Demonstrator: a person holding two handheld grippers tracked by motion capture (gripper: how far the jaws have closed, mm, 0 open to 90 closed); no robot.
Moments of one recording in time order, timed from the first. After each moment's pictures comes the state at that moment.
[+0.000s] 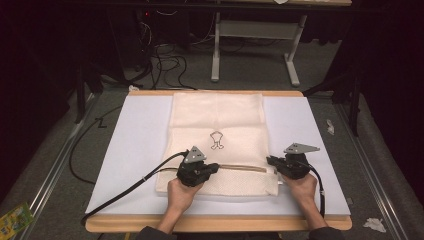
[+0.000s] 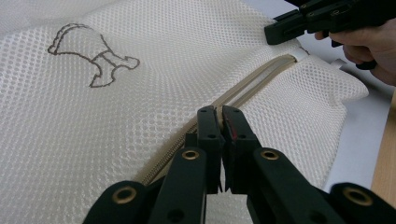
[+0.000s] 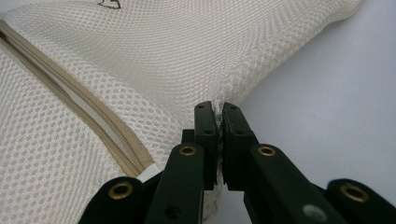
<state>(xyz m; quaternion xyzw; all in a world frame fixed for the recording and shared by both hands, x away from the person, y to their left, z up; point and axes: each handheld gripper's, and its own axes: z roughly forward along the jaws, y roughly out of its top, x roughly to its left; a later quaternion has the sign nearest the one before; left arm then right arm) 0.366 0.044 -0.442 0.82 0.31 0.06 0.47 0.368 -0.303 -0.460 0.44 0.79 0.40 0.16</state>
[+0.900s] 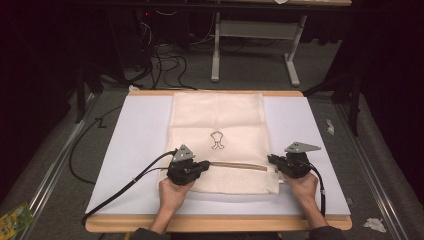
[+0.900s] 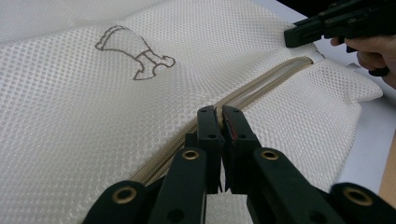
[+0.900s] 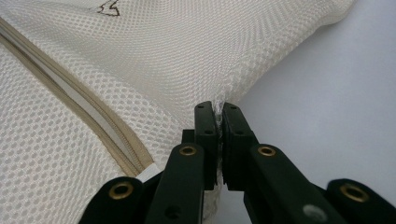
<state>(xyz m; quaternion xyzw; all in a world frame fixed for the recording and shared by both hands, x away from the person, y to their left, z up) 0.368 0.070 -0.438 0.80 0.34 0.07 0.48 0.369 -0.305 -0.456 0.44 0.78 0.40 0.18</state>
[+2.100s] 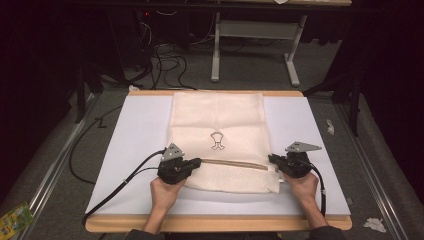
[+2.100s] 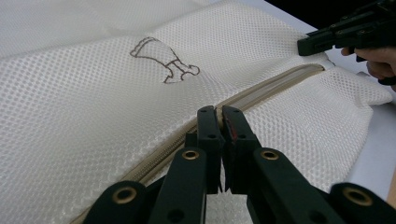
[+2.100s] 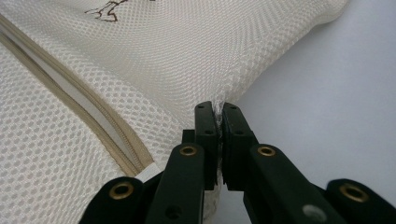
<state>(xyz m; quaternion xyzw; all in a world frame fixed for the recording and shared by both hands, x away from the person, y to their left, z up) 0.368 0.093 -0.434 0.79 0.35 0.09 0.49 0.369 -0.306 -0.456 0.45 0.78 0.40 0.18</state>
